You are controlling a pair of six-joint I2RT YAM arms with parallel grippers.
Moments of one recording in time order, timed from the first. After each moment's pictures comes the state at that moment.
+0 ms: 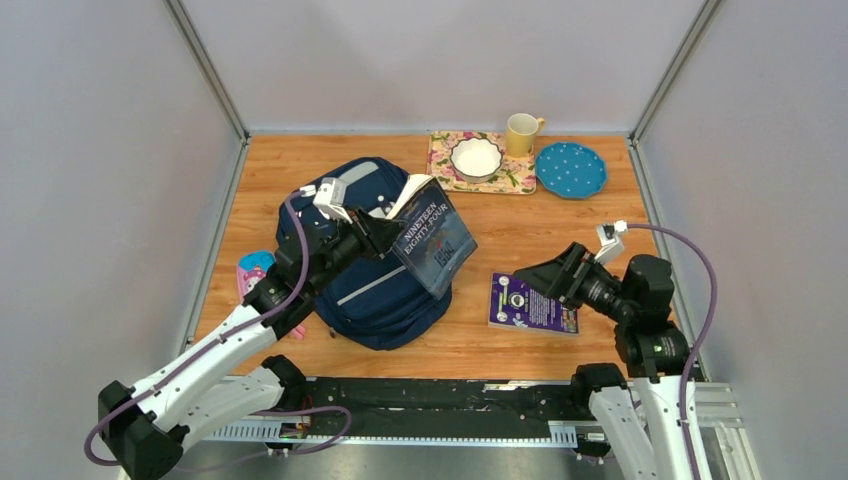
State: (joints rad) left arm -0.71 0.85 0.72 0.11 -0.01 -0.62; right arm 0.04 0.47 0.71 -0.60 -0.70 0.76
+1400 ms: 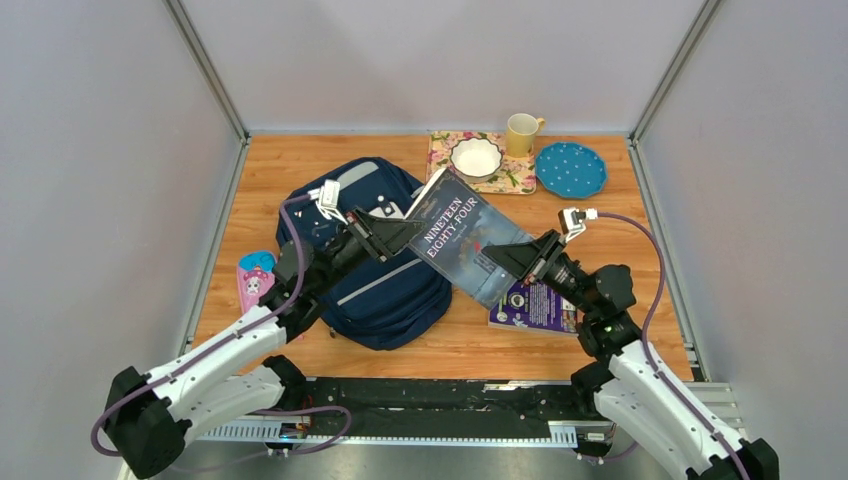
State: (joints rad) left arm -0.71 0.91 0.56 0.68 0.19 -1.04; right arm 0.45 0.65 0.37 0.55 -0.49 1.34
